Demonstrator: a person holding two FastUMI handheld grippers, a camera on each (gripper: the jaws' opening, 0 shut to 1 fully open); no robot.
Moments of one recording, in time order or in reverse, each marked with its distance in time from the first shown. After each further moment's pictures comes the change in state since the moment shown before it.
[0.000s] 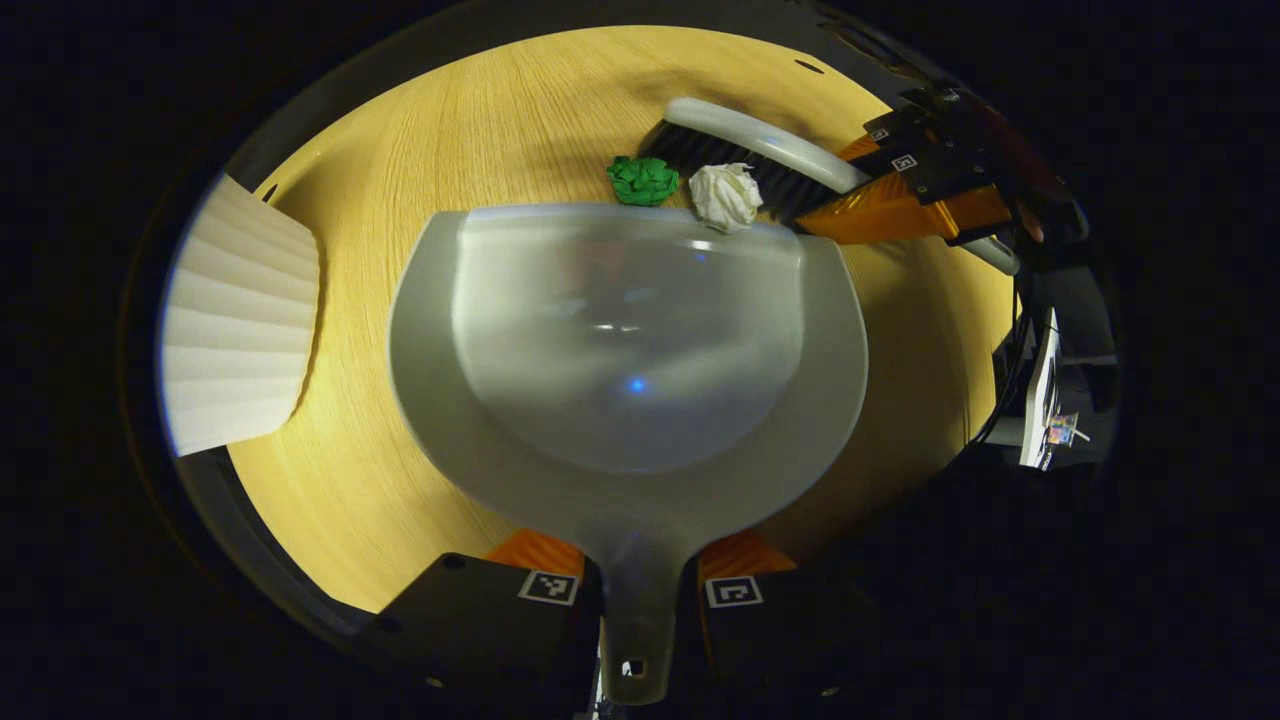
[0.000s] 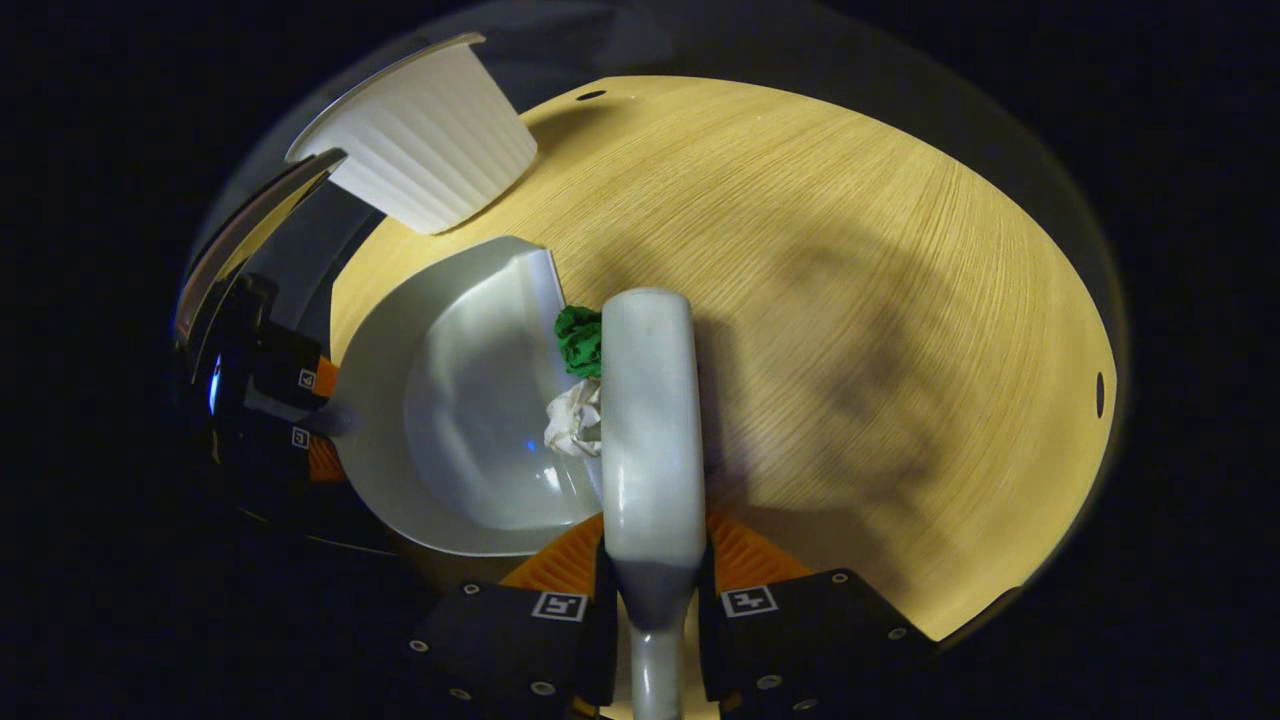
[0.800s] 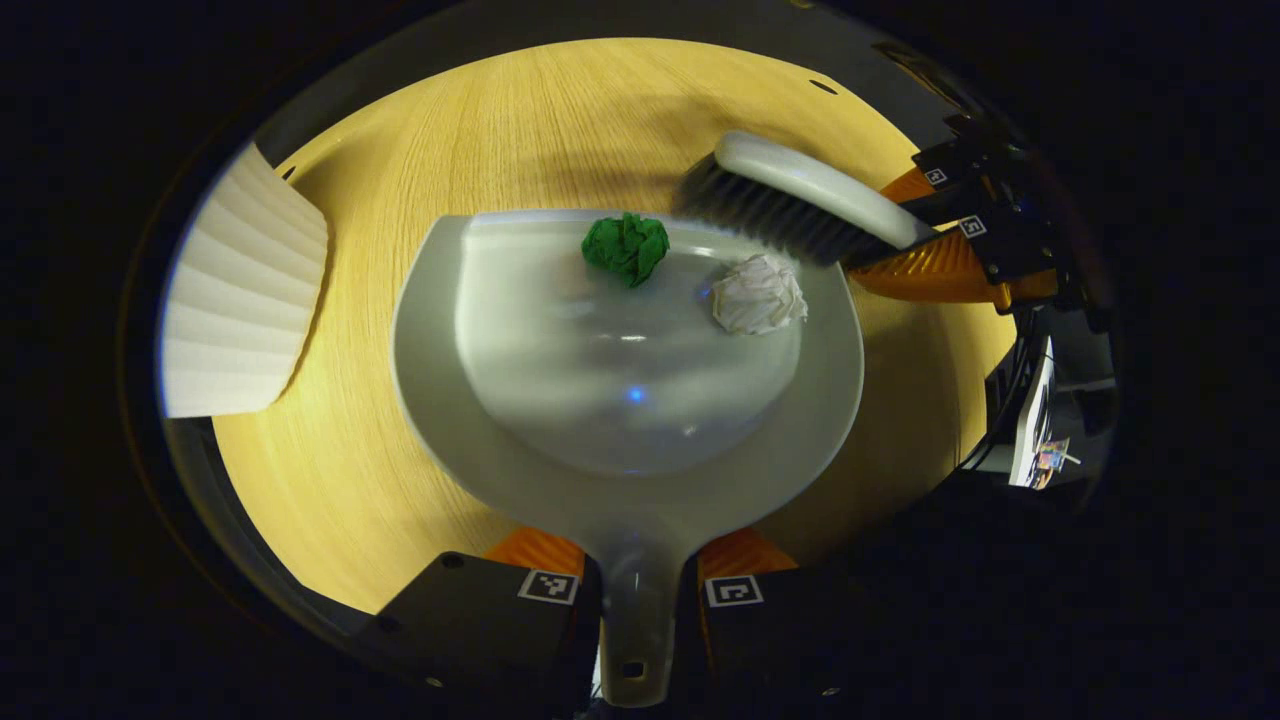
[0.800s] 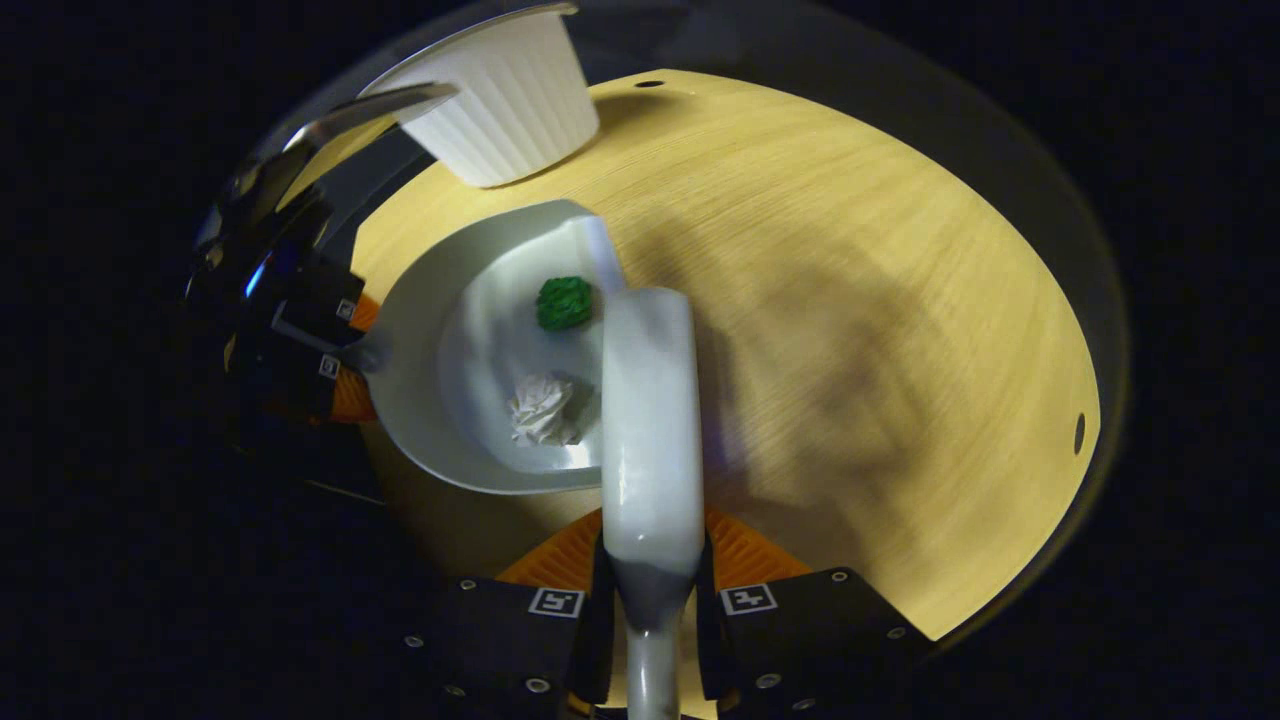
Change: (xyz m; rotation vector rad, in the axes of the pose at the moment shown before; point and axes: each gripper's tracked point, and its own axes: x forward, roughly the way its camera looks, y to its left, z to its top) left arm -0.016 0.005 0.010 -0.099 -0.080 -0.025; right arm 0.004 -0.007 0.018 -0.052 -0.013 -0.058
